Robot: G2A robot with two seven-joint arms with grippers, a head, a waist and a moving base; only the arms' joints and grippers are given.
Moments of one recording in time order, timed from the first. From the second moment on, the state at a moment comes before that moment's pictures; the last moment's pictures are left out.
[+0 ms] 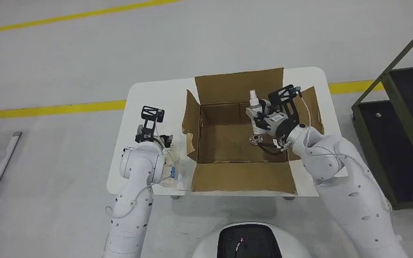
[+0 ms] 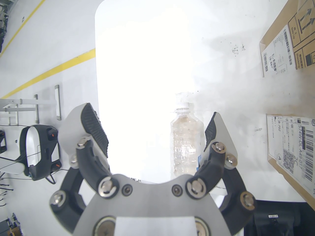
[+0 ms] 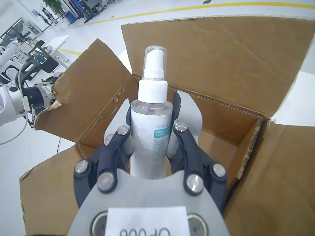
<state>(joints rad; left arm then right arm) 0.94 -1.30 -1.30 -1.65 1.64 0.00 -1.08 -1.05 -1.35 1.33 -1.72 -0.89 -0.15 0.59</state>
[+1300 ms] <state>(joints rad) 0.94 -1.30 -1.30 -1.65 1.64 0.00 -1.08 -1.45 -1.29 1.66 -1.82 -1.22 -0.03 0.71</state>
